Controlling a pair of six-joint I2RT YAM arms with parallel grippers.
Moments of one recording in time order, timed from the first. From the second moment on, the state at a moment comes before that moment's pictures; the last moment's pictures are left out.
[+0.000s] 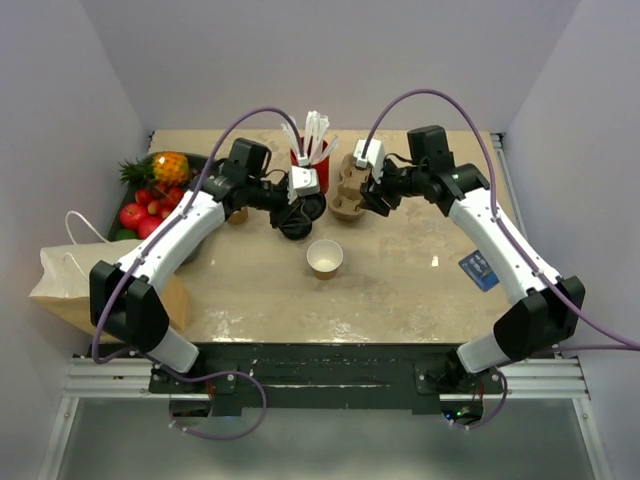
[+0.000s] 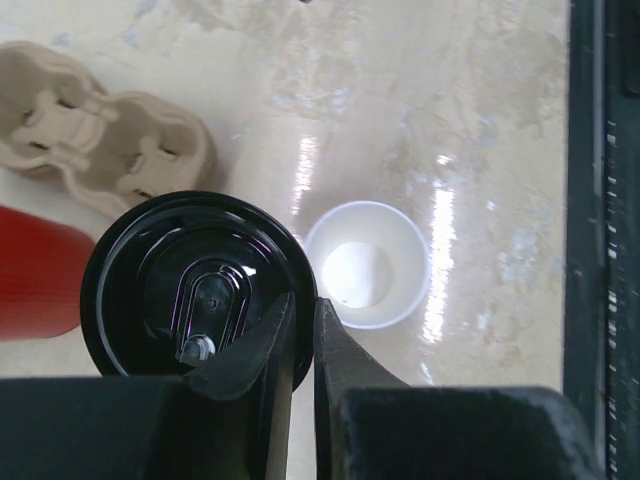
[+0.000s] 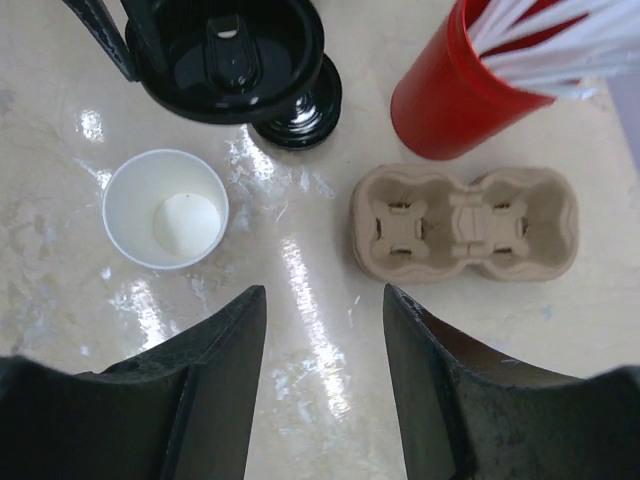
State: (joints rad) left arm -0.44 1.55 1.40 -0.64 0.77 0.66; right arm 0.38 1.50 1.49 -0.71 -0.56 -0.65
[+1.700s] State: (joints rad) left arm -0.40 1.81 1.75 -1.23 1.05 0.95; right arm 0.77 1.43 1.17 -0.35 -0.37 -1.21
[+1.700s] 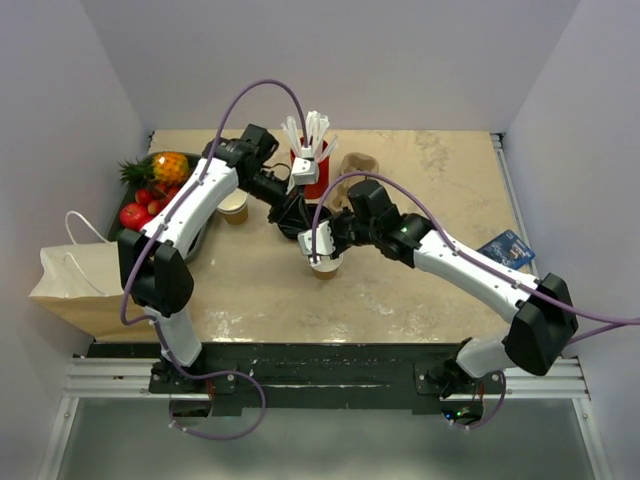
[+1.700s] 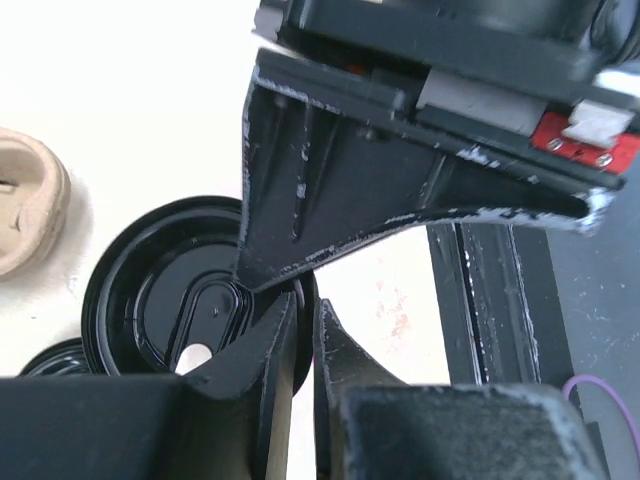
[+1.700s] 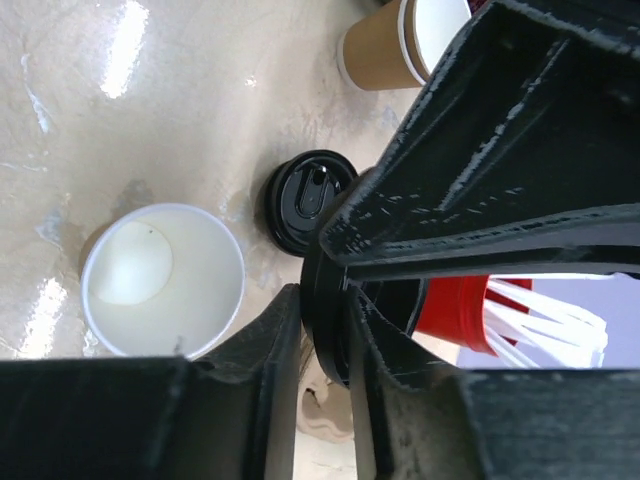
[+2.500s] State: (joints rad) left arm -0.34 1.33 1.28 -0.59 0.80 0.67; right arm 0.50 1.58 1.48 -0.60 -0.72 -0.60
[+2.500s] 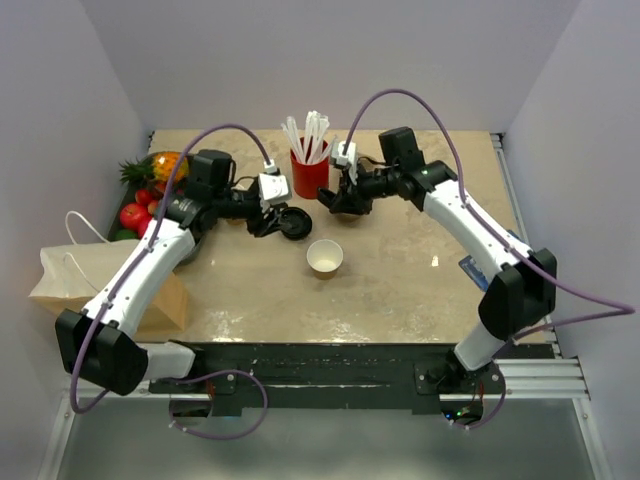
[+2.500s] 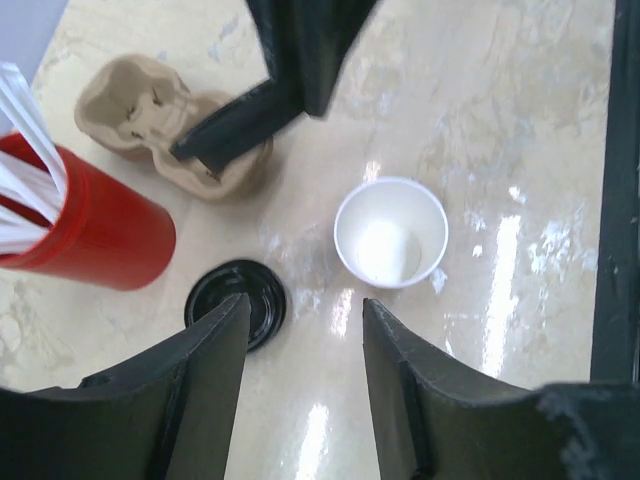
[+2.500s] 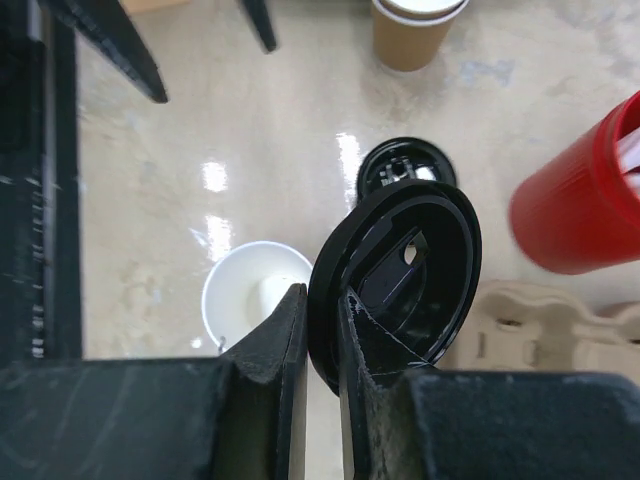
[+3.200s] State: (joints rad) left arm -0.51 1.22 0.99 -0.27 0.59 0.51; right arm 0.42 1.86 1.34 -0.52 -1.39 0.08
